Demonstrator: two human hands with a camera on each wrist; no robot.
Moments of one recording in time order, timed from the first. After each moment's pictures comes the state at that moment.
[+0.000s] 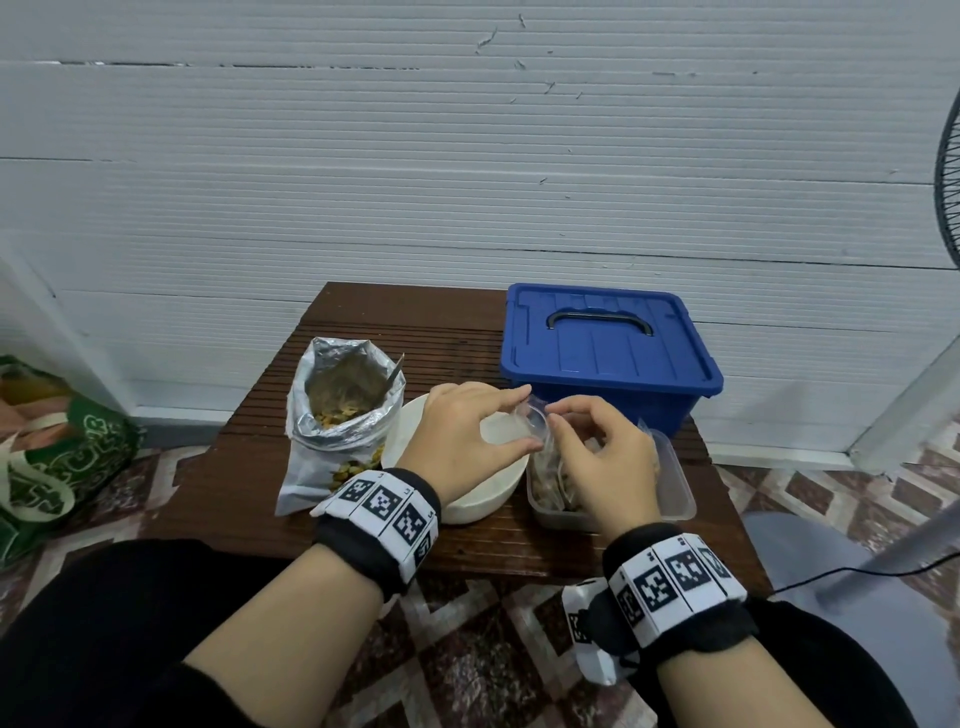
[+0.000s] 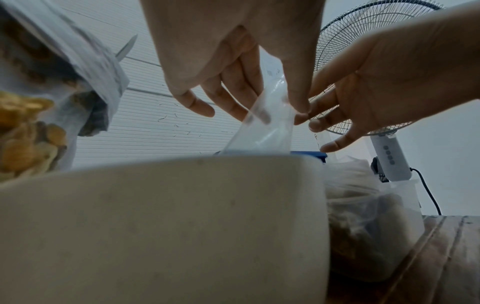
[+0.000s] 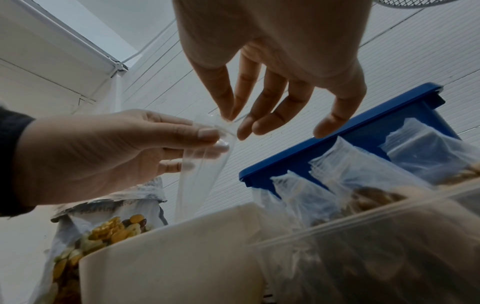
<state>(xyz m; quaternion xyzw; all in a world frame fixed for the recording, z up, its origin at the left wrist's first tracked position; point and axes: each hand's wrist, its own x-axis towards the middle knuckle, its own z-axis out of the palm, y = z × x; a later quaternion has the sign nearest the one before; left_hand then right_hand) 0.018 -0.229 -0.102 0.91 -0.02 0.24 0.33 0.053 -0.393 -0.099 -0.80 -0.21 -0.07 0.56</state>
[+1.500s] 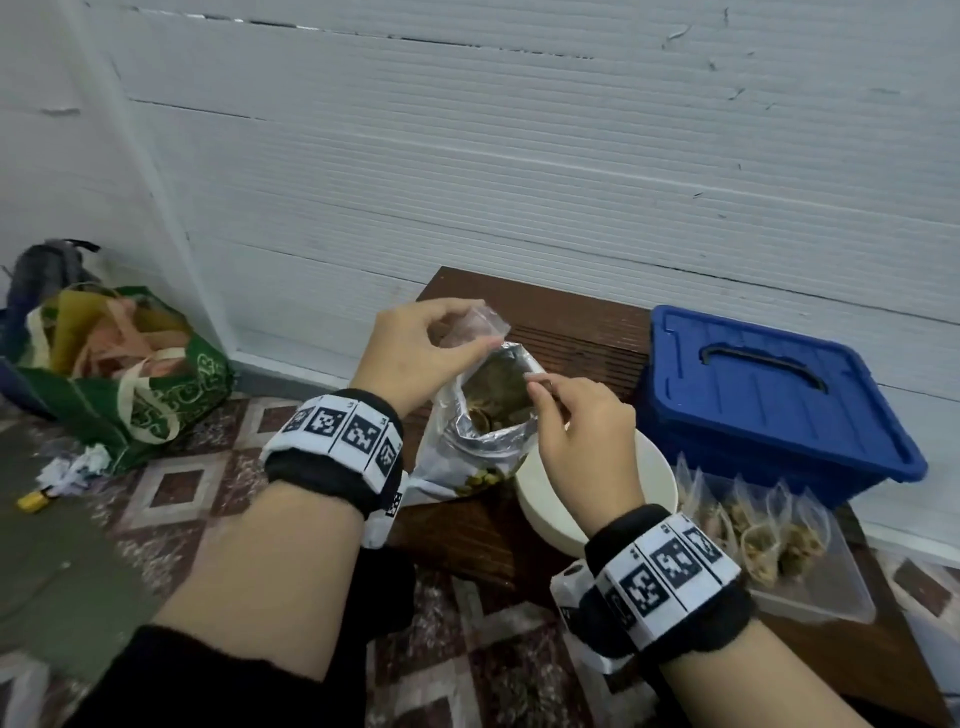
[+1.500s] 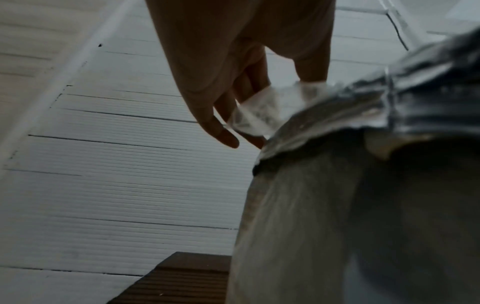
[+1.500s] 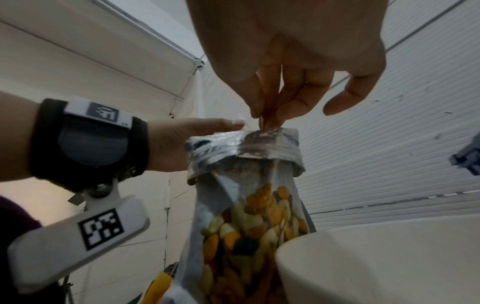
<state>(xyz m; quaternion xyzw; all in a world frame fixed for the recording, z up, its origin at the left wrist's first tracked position) -0.026 -0.069 -0.045 0.85 0.17 0.29 0.41 0.028 -0.240 -0.078 -0.82 -0.35 -0.13 0.44</state>
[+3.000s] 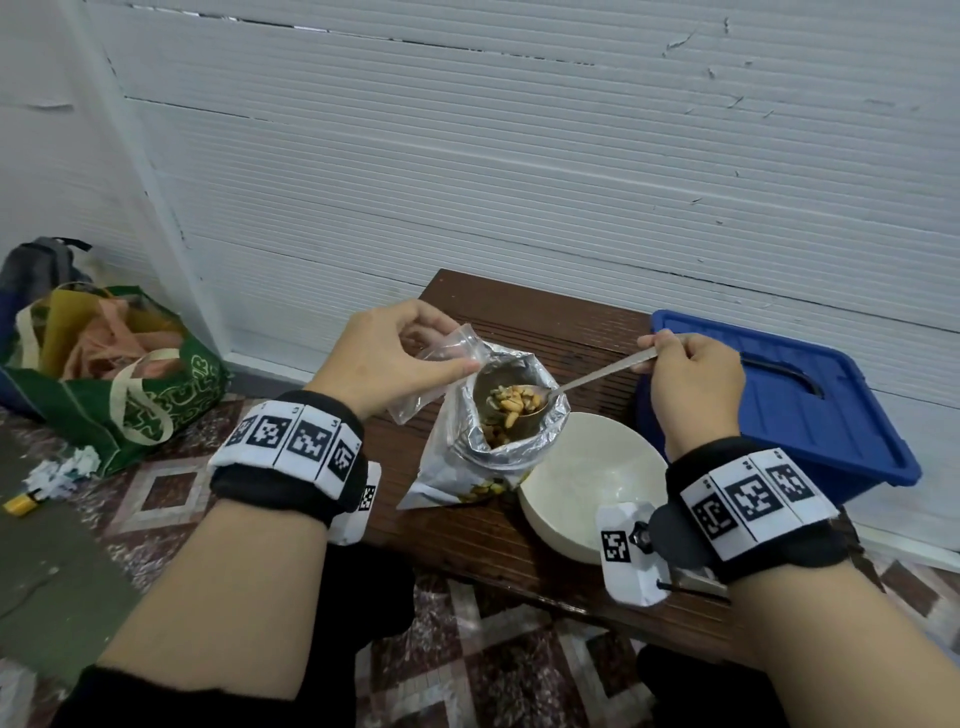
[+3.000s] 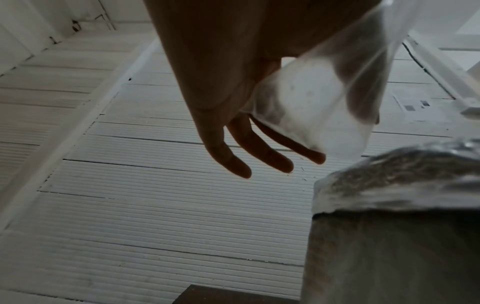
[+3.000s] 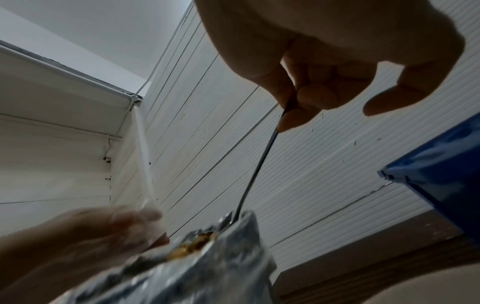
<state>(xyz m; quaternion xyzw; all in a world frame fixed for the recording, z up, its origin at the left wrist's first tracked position) -0.057 -0.053 -0.029 0.86 0.18 0.21 0.43 0.081 -0.260 -0.024 -0.82 -0.08 -0.05 0.56</state>
